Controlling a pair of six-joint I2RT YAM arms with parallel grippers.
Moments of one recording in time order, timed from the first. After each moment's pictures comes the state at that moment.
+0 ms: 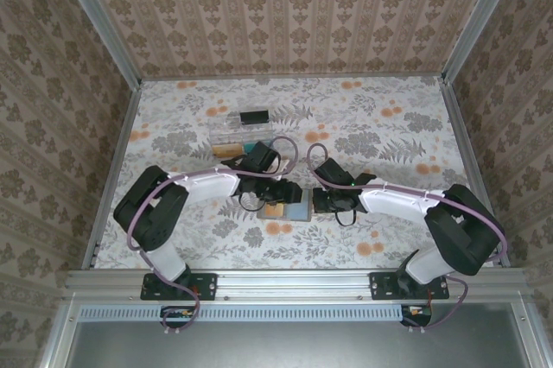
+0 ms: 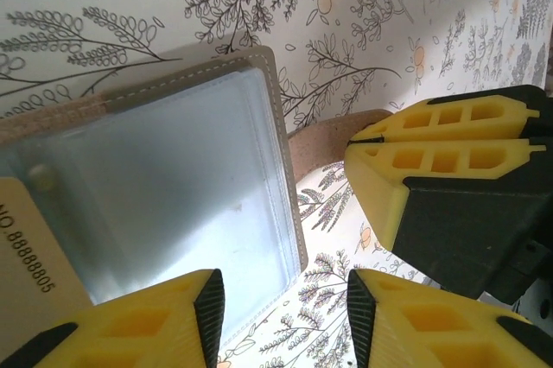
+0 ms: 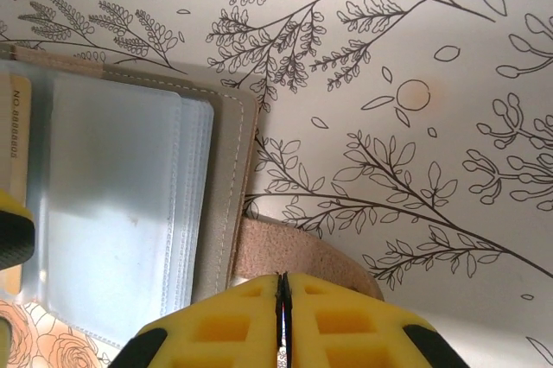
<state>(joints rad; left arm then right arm) -0.76 1.69 0.90 -0.22 0.61 -0.62 0.70 1.49 0.74 -0.38 0.00 0.66</state>
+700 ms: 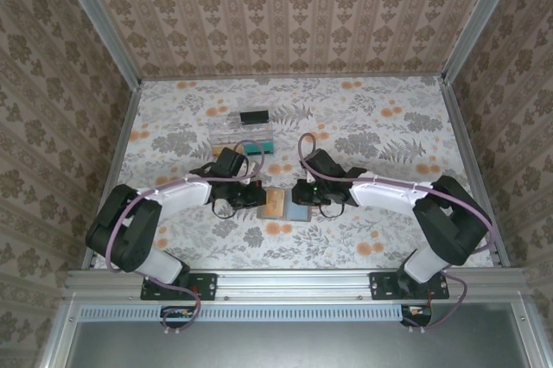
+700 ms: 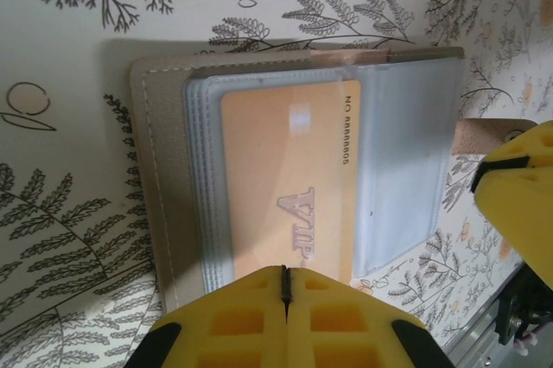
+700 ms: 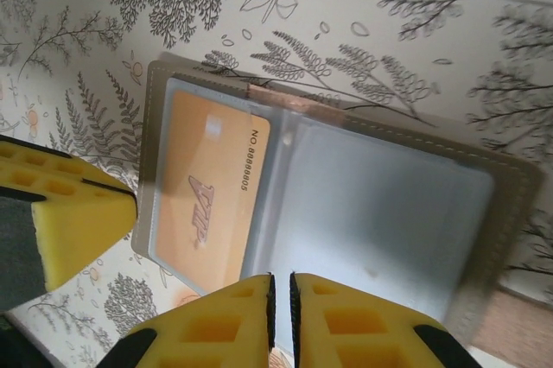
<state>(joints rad) -0.59 1.50 0.69 -0.27 0.53 -0.59 0.71 1.59 0.84 -0.21 -0.24 0.75</state>
